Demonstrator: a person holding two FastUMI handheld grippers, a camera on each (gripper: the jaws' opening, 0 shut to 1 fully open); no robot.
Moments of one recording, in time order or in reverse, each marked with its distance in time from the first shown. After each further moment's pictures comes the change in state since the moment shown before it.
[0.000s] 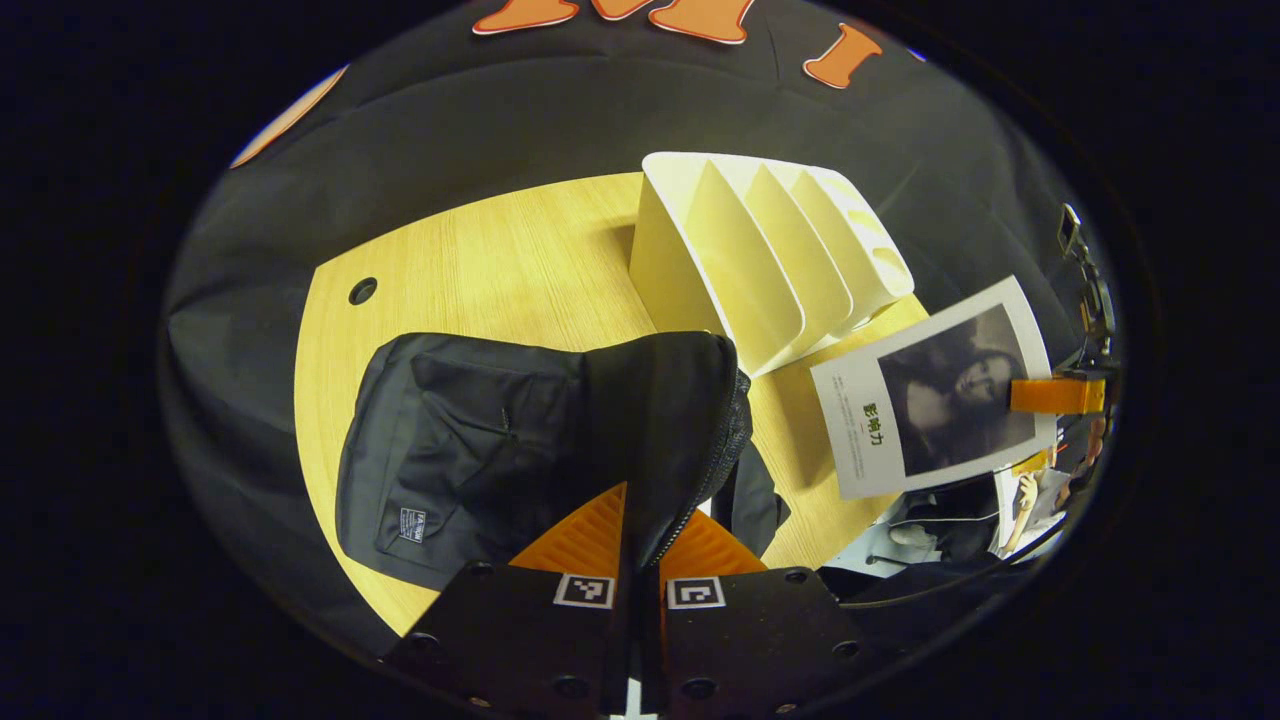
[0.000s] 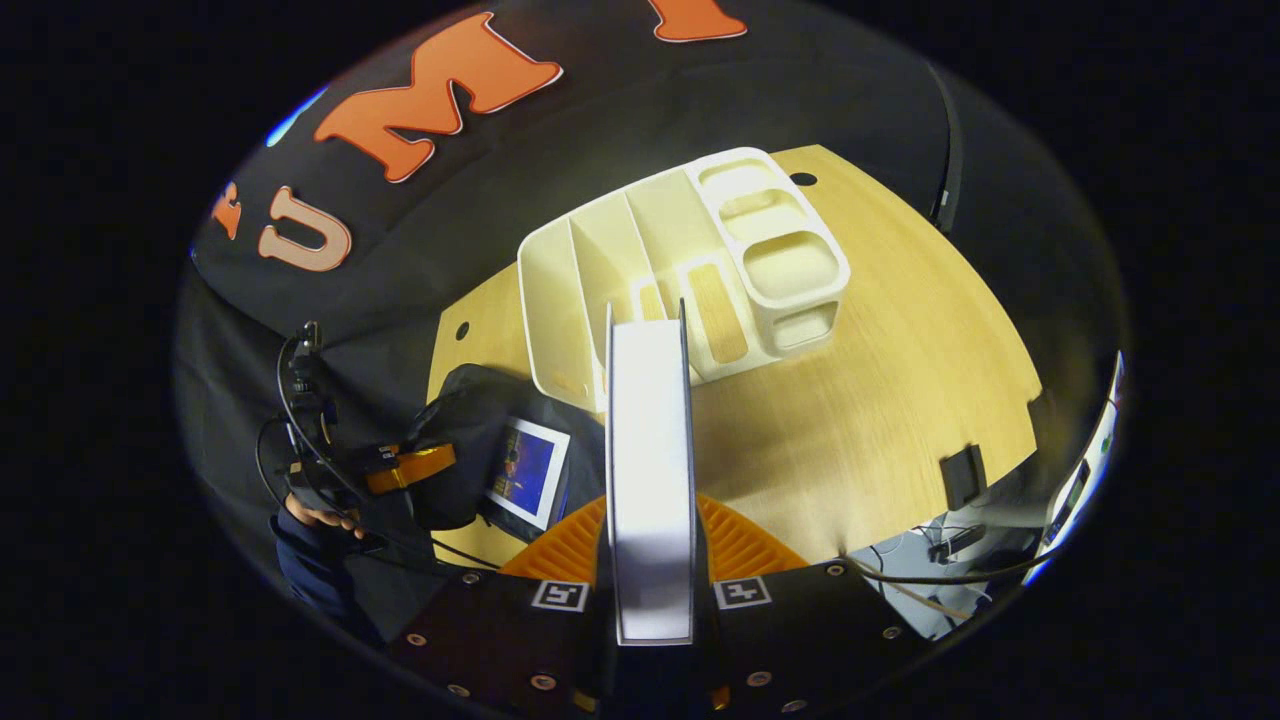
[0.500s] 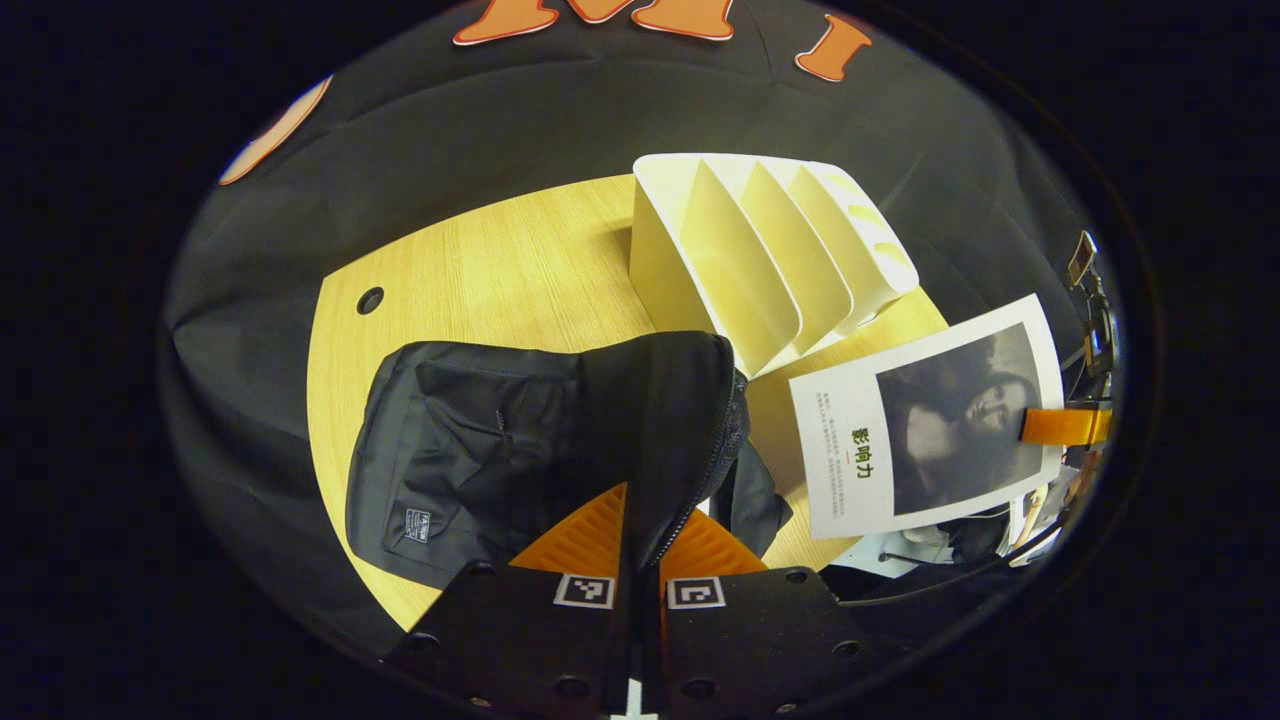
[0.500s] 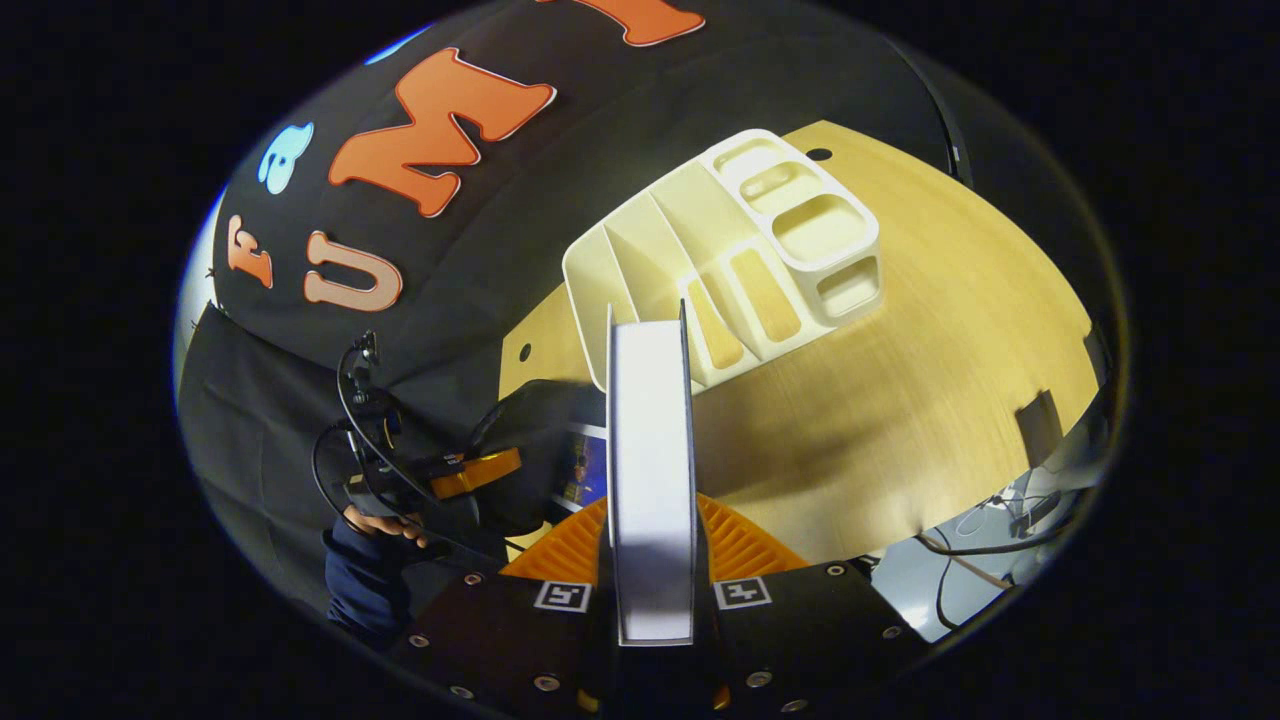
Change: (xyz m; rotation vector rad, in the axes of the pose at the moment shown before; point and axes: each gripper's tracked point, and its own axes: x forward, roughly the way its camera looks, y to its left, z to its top) left arm -0.004 -0.007 0.006 0.004 -0.003 0.035; right arm 0.001 0.026 -0.015 0.137 -0.030 0.225
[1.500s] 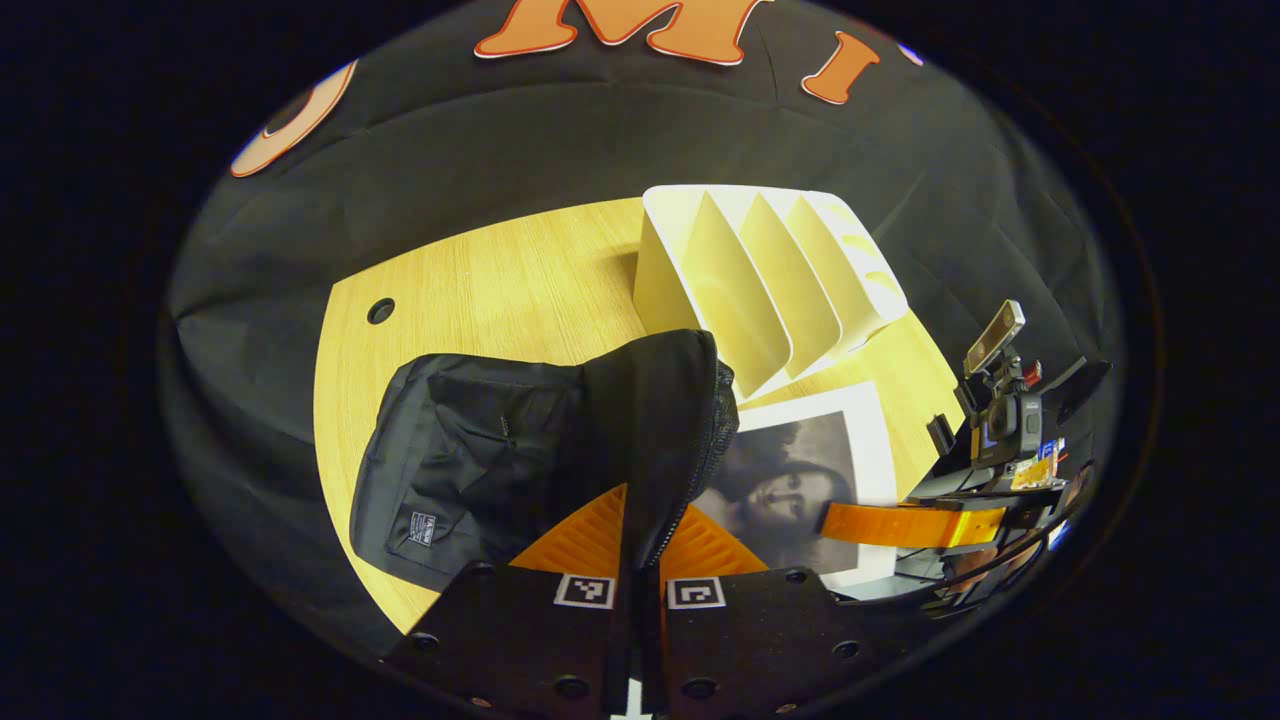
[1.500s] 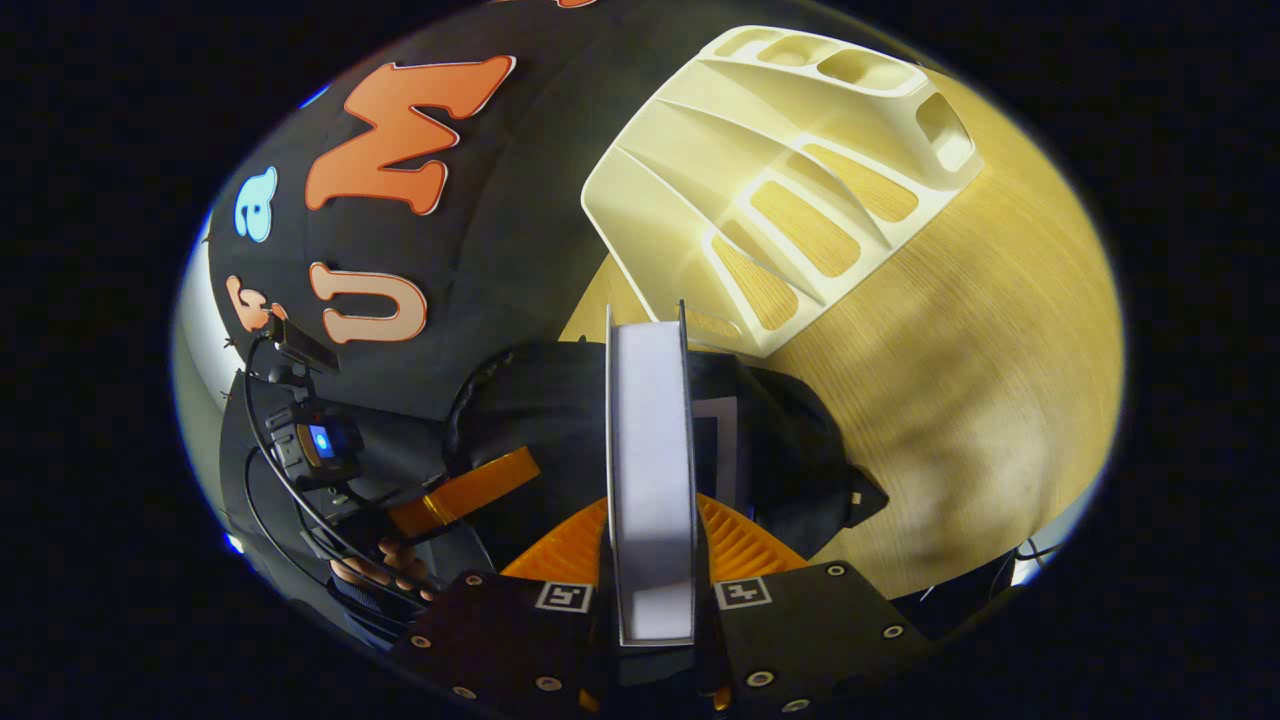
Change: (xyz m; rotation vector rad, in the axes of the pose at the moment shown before) left arm -0.021 0.004 0.009 -0.008 -0.066 -0.023; right arm 0.146 0.068 -0.053 0.176 -0.001 0.225
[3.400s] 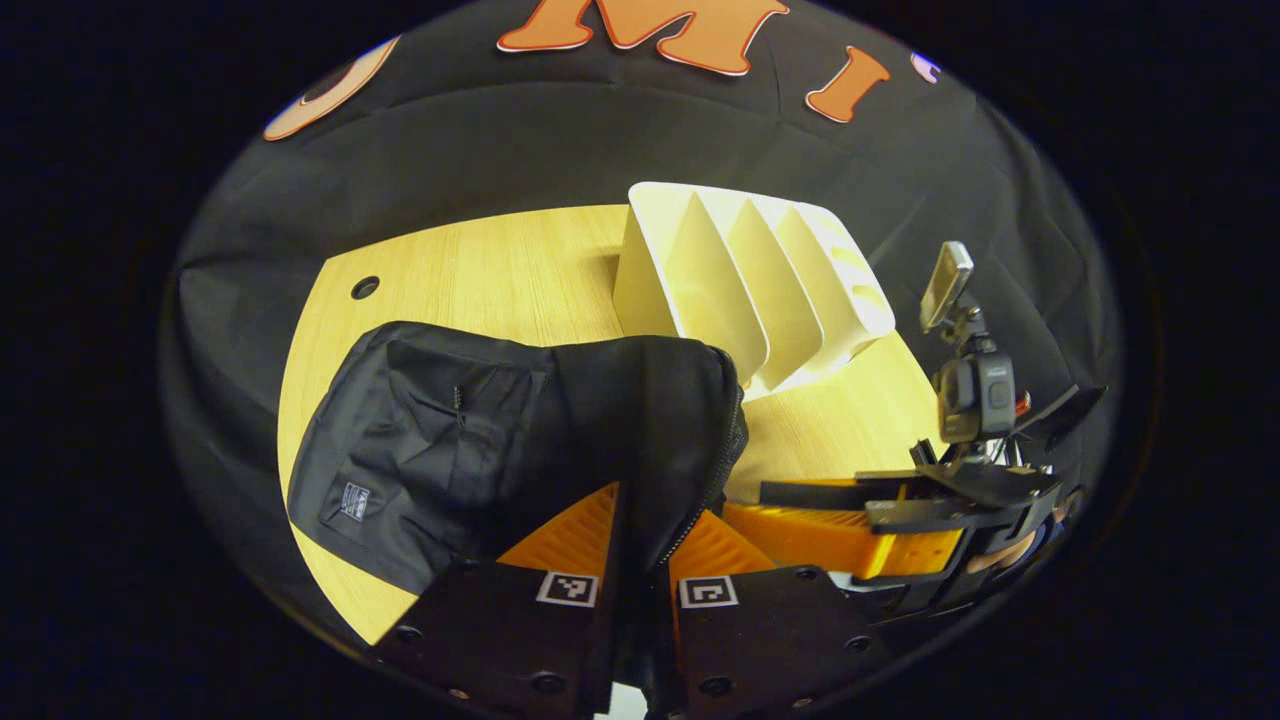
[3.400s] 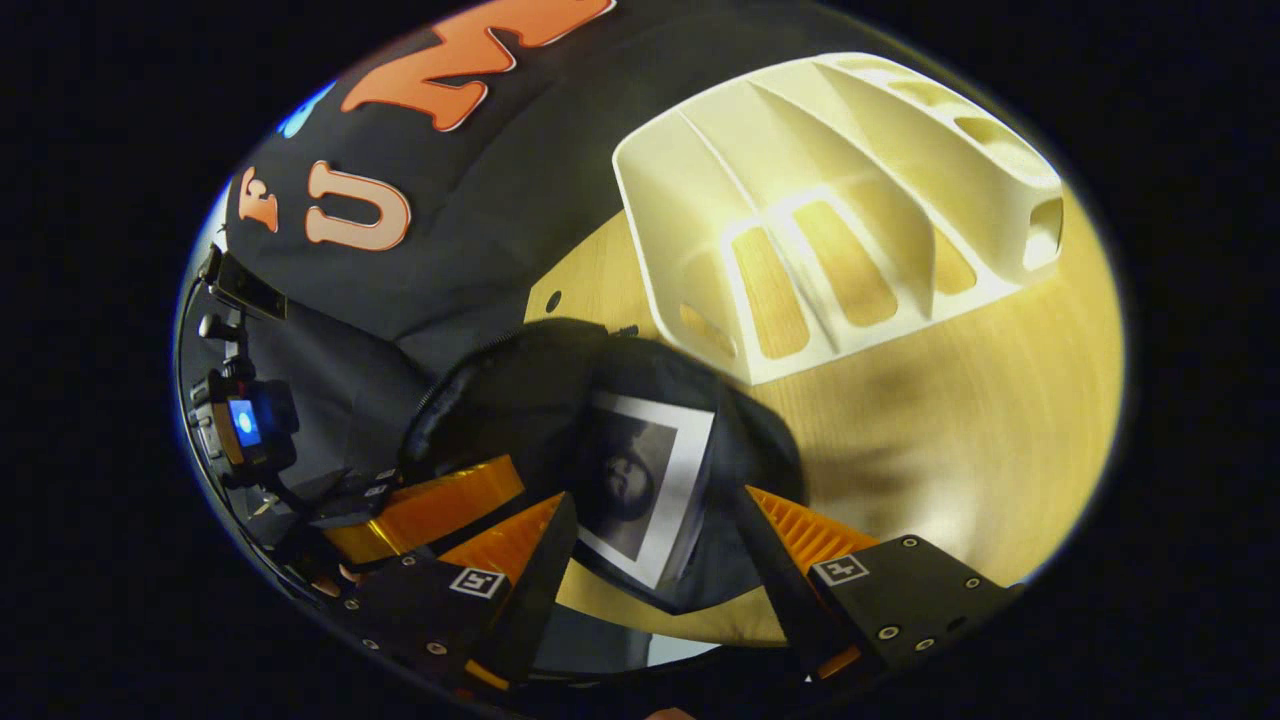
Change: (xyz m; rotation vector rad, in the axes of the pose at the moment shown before) left arm 0.032 -0.048 -0.034 -0.111 -0.081 -0.021; right arm 0.016 -0.028 0.030 -0.334 0.088 -0.152
